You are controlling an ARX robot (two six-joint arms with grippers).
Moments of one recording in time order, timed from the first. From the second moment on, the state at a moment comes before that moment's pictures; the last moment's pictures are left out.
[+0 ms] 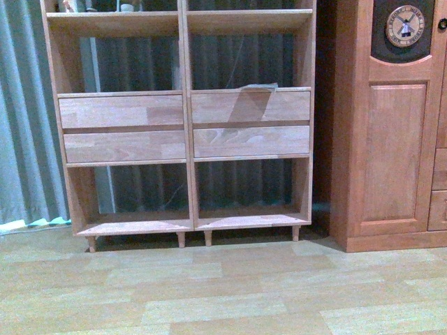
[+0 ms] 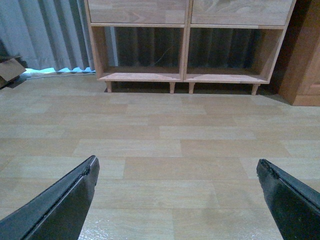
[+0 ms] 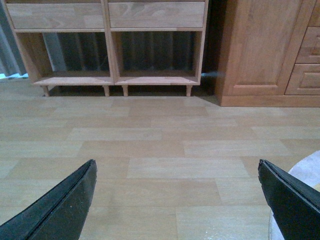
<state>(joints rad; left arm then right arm) 0.00 0.00 0.01 0.00 0.00 0.00 0.00 0.00 0.01 0.00 0.00 0.00</state>
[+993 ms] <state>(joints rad) 0.00 0.00 0.01 0.00 0.00 0.00 0.00 0.00 0.01 0.00 0.00 0.00</state>
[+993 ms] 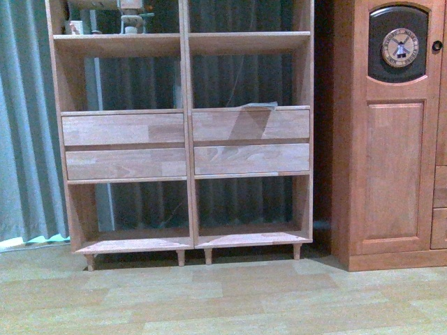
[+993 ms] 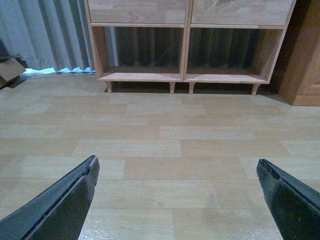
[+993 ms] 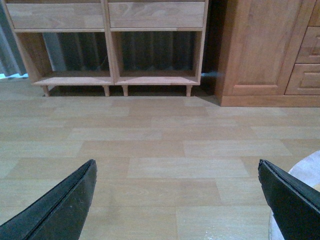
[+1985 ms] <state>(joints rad) 0.00 0.00 0.01 0.00 0.00 0.00 0.00 0.00 0.01 0.00 0.00 0.00</state>
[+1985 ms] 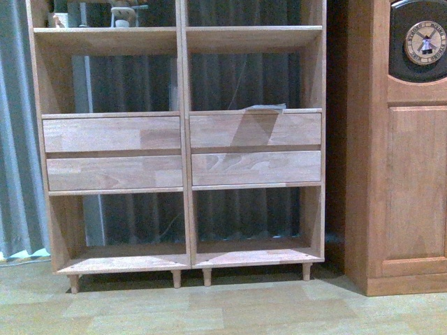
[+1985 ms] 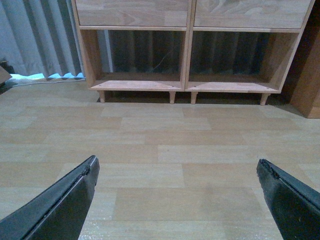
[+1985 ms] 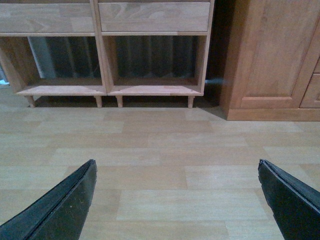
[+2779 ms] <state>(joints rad) 0.00 0.00 0.01 0.00 0.00 0.00 0.00 0.00 0.01 0.00 0.00 0.00</state>
